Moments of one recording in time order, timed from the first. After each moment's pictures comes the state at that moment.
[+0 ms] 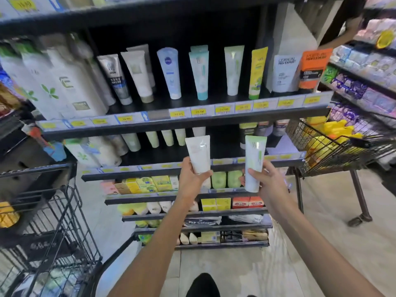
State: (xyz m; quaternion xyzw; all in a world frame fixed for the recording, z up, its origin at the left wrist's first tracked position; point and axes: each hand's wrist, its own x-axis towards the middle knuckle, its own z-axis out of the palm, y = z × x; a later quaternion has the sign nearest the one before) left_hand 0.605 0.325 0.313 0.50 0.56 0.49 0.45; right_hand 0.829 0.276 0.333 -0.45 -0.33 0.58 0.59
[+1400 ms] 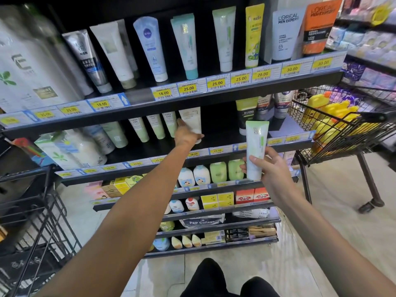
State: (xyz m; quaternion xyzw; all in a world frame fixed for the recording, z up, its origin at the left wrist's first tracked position) left_hand 0.609 0.502 0.294 0.56 0.71 0.33 0.28; right_hand 0.831 0.308 0.271 -0.43 -0.34 0.56 0.62
